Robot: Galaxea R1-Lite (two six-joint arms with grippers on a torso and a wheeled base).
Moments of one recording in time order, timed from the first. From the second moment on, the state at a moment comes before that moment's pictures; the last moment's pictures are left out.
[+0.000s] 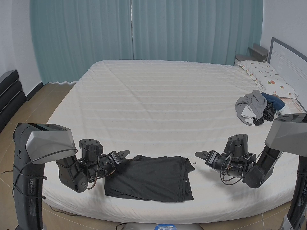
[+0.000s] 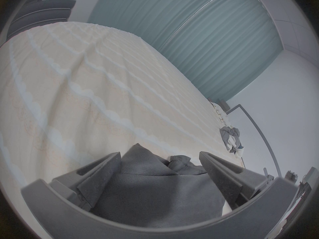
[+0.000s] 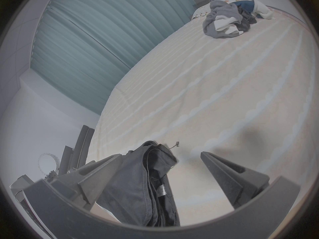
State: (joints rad) left arm -0.29 2.41 -0.71 -1.21 -0.12 -0.75; right arm 0.40 2.20 -0.60 -1.04 0.01 0.83
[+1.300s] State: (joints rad) left arm -0.27 2.46 -0.78 -1.21 -0.04 -0.79; right arm 0.48 2.37 -0.88 -1.03 0.01 0.82
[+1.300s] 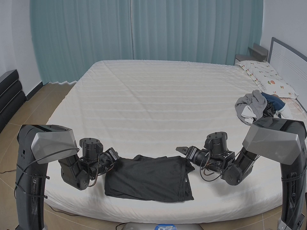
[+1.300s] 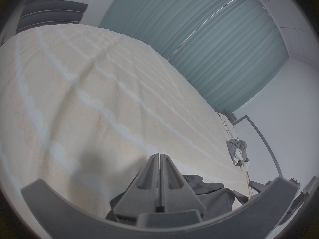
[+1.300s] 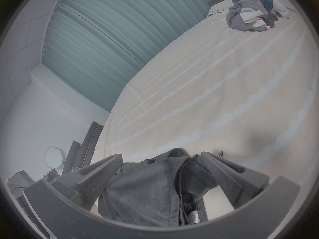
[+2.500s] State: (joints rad) left arm -0.27 2.45 -0.86 -1.02 -0.13 -0.59; right arm 0.49 2.38 -0.86 -1.03 0.01 0.83
